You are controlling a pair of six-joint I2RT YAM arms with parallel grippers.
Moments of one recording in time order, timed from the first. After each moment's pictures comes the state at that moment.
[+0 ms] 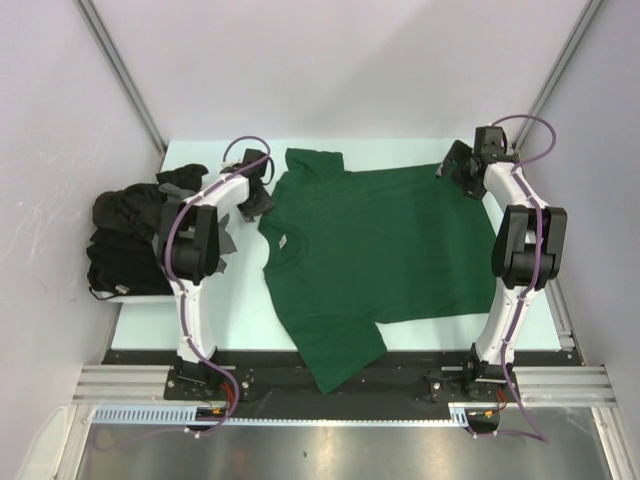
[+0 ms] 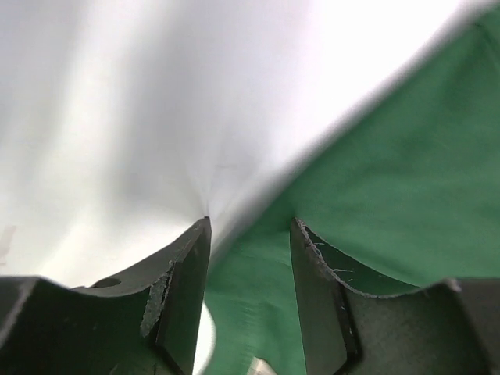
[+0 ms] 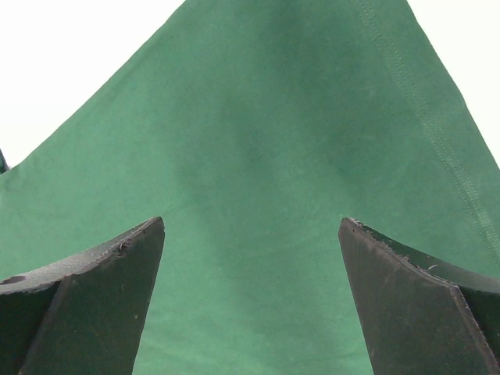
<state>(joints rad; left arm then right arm) -0.21 2.14 1.63 -0.61 -0.25 -0.73 -0.07 2.04 1.67 -0.47 -0.06 0.47</state>
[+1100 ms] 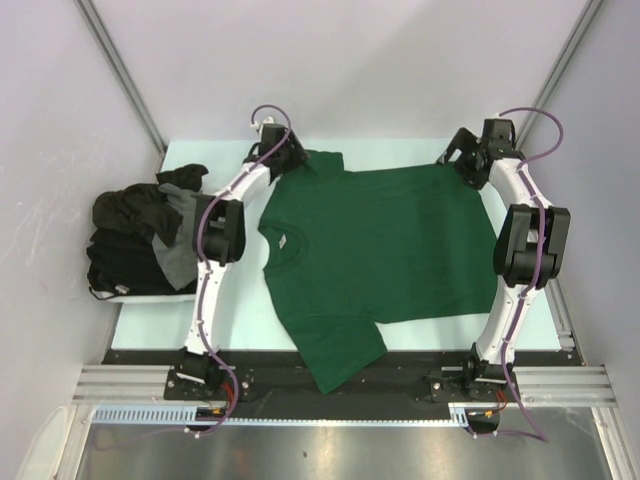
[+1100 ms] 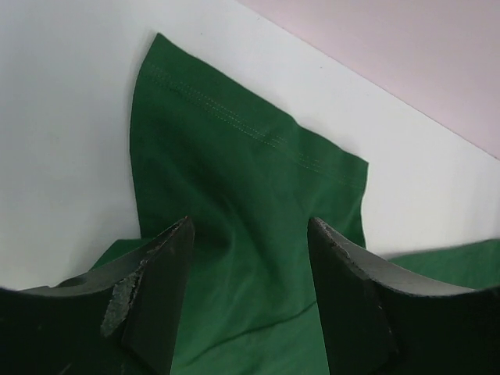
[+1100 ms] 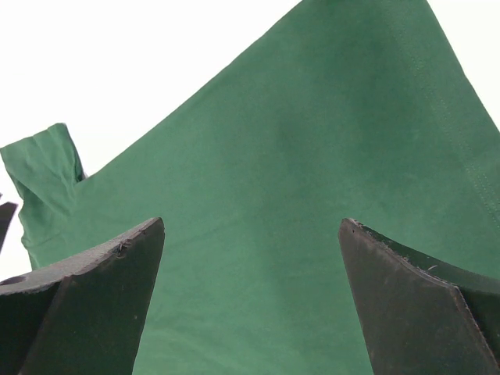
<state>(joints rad) -0.25 2.55 2.19 -0.20 0.03 -0.71 -0.10 2.06 1.73 -0.41 -0.18 0.52</state>
